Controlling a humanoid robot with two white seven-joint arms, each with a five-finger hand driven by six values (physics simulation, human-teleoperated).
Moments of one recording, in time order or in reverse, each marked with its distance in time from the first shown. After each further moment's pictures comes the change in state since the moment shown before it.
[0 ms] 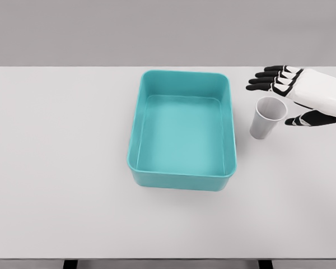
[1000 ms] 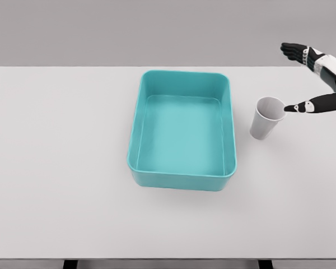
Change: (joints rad) left arm 0.000 0.000 0.000 0.000 0.000 0.000 0.000; right arm 0.115 0.323 -0.284 0.111 -0.455 0.479 0.194
